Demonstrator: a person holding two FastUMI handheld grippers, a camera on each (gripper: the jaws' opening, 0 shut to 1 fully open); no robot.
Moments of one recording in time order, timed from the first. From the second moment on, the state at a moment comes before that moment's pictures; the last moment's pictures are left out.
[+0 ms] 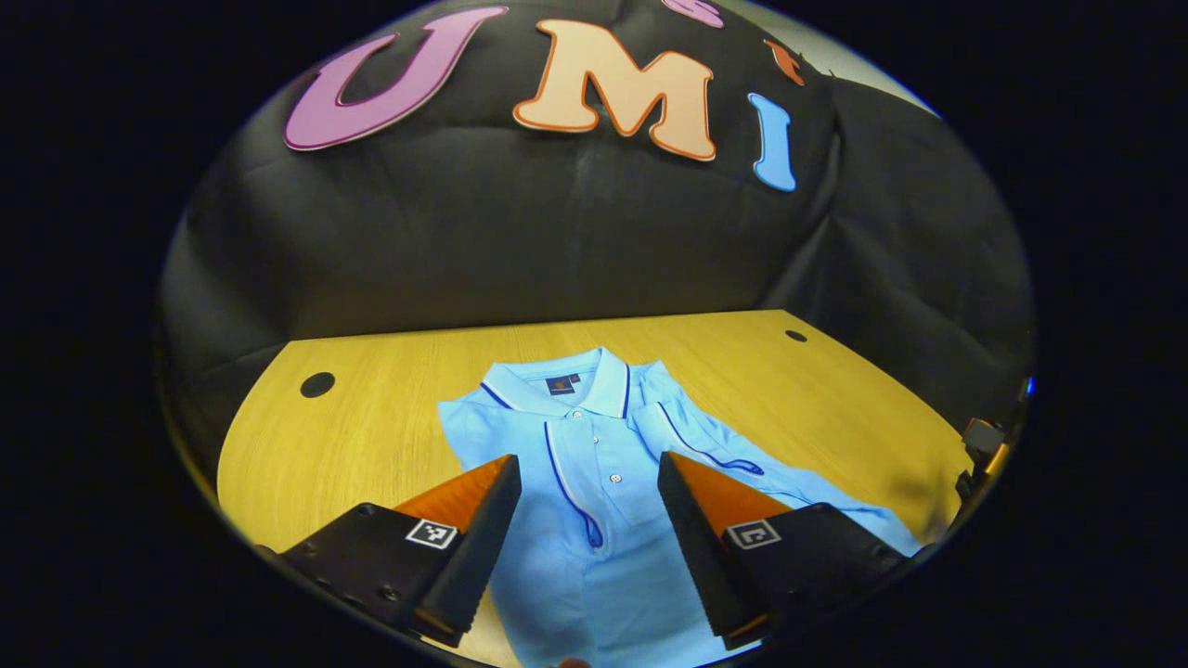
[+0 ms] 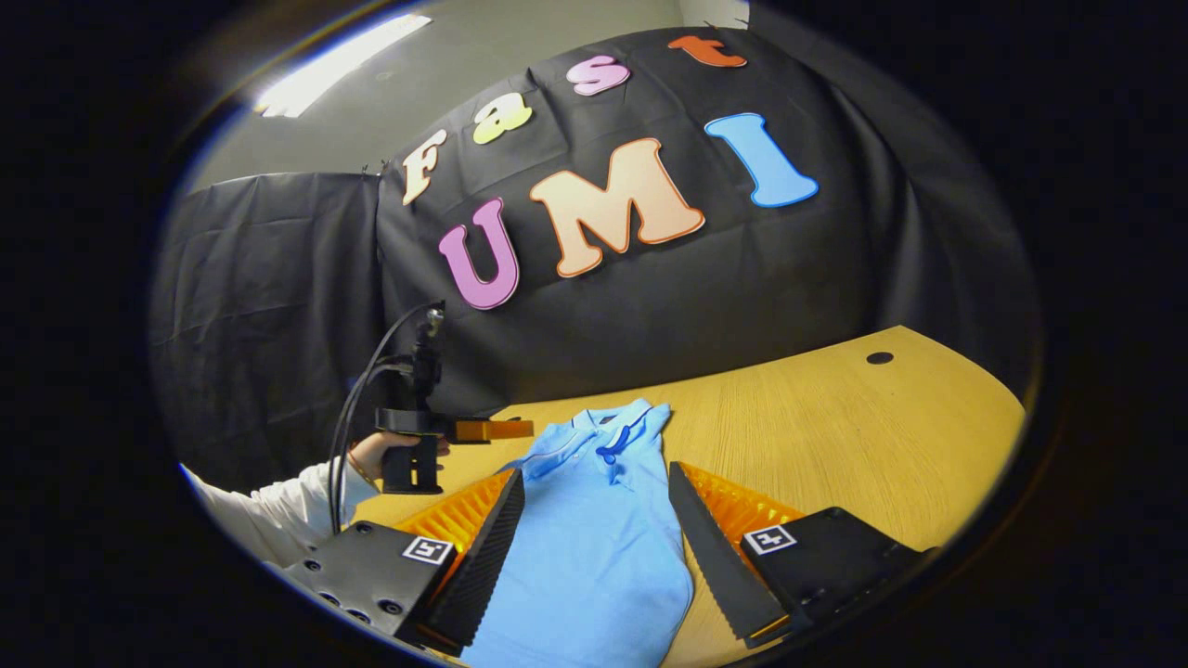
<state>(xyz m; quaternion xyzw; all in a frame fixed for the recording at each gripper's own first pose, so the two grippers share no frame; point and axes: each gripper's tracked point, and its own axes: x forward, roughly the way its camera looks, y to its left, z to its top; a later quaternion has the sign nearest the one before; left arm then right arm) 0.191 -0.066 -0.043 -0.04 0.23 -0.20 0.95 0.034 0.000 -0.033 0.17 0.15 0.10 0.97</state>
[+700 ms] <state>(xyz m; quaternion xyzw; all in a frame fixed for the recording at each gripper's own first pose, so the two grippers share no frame) -0.072 0.018 -0.048 -0.04 0.20 -0.16 0.97 -0.077 0.037 -0.099 0.06 0.28 0.12 0.95</state>
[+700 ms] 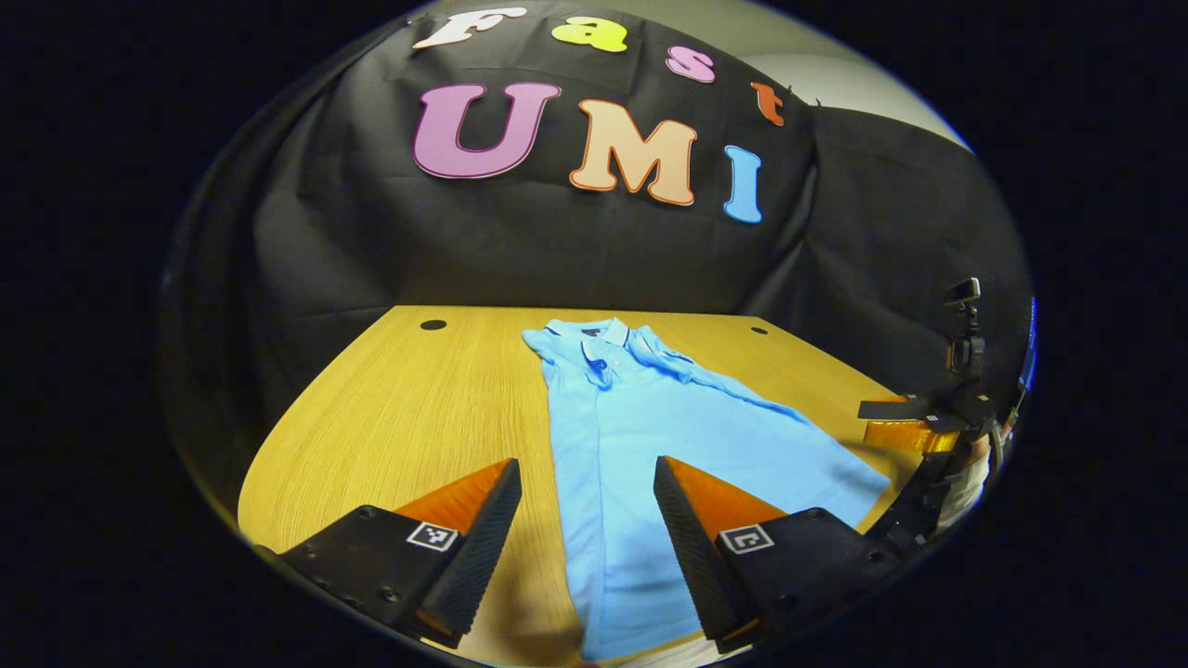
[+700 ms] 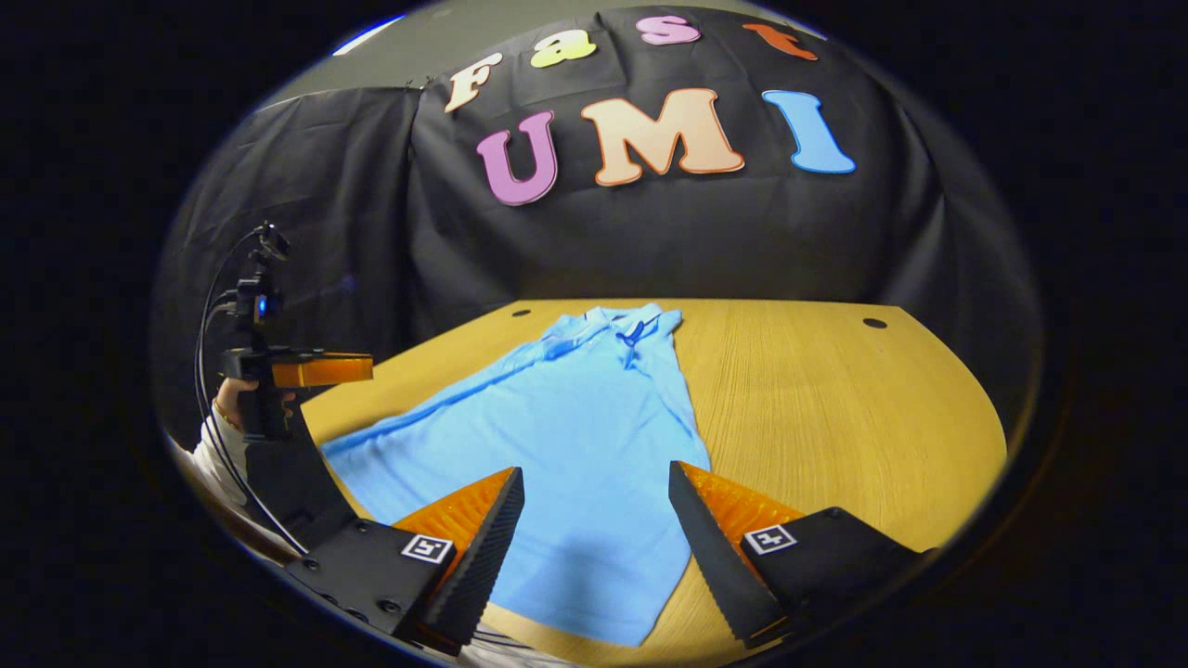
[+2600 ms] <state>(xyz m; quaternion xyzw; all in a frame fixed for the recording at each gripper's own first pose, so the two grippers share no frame) -0.141 -0.021 -0.125 -0.02 0.26 -0.17 0.95 -0.128 0.065 -0.150 0.01 0.34 0.13 0.93</state>
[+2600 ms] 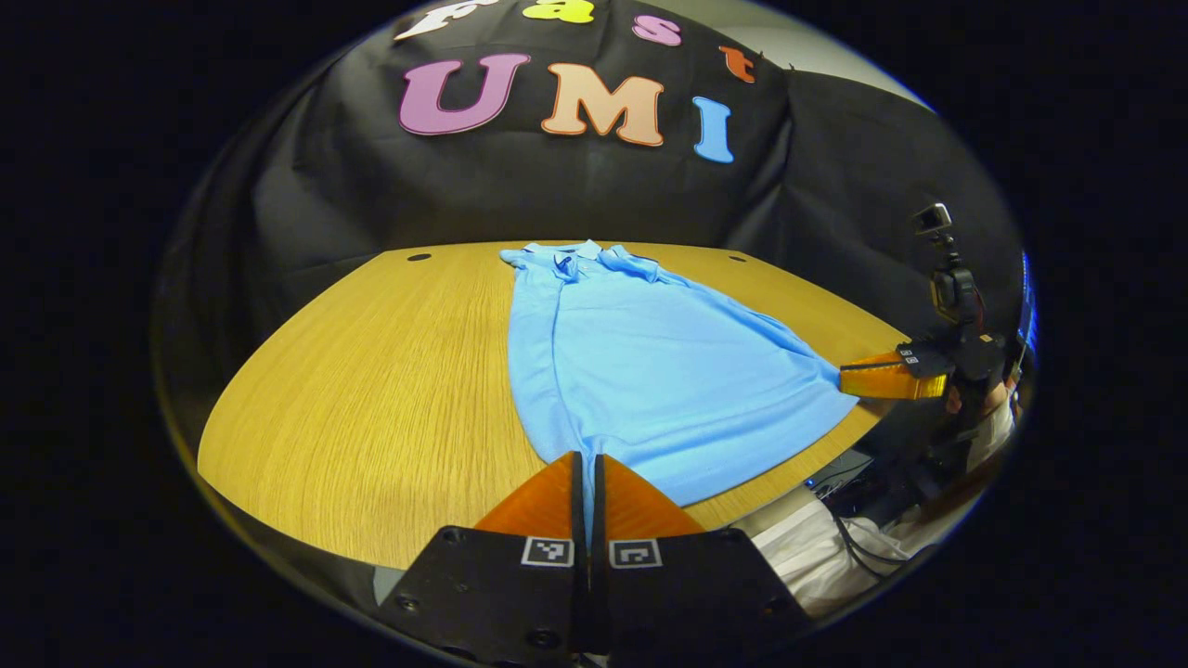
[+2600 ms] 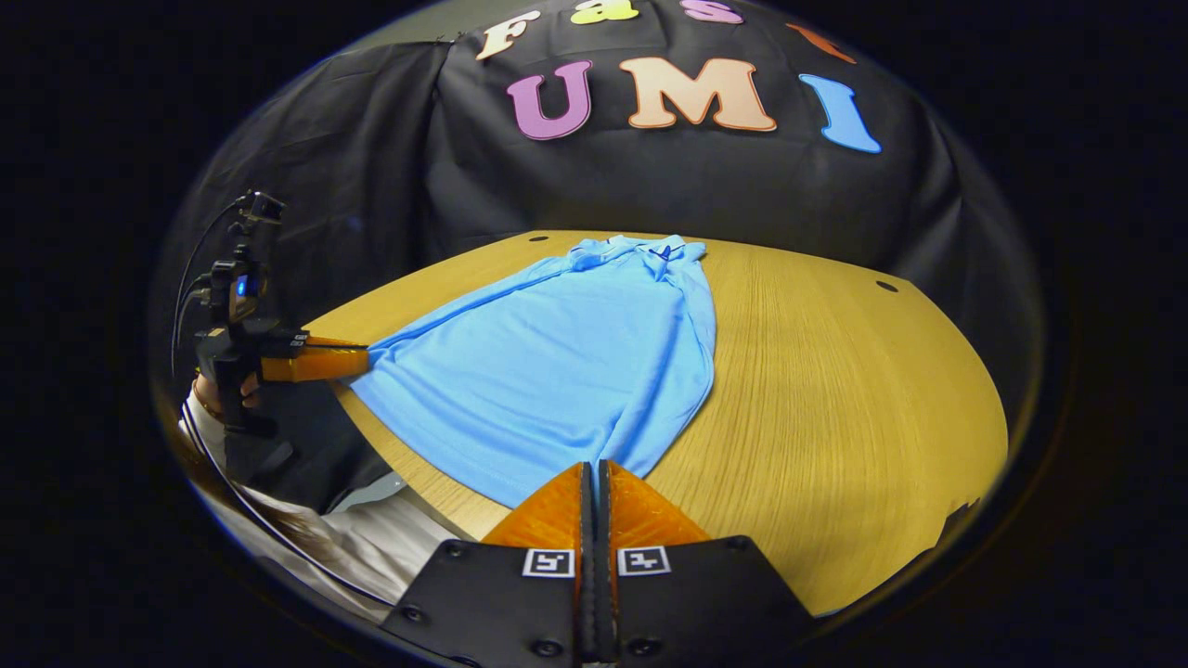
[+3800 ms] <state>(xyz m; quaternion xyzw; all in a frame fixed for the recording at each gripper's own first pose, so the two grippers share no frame) 0.083 -0.004 -0.025 -0.06 0.15 -0.15 0.98 0.089 0.030 -0.082 0.02 0.25 0.05 0.97</state>
